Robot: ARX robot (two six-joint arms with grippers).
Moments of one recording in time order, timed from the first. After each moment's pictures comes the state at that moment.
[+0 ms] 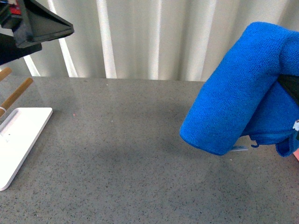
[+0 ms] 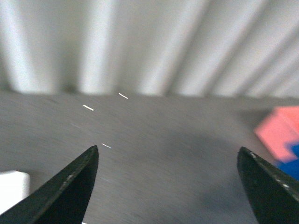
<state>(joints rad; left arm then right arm) 0.02 1.56 0.70 0.65 0.40 -0.16 0.07 1.64 0.34 1.19 -0.35 -0.10</state>
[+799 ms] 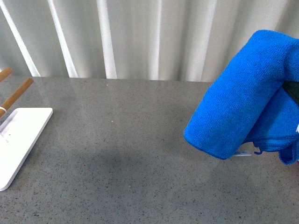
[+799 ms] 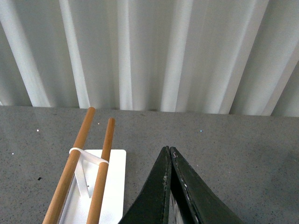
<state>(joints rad) 0.00 0.95 0.07 0.89 0.00 -0.01 0.05 1.63 0.33 1.14 -0.31 -0.08</state>
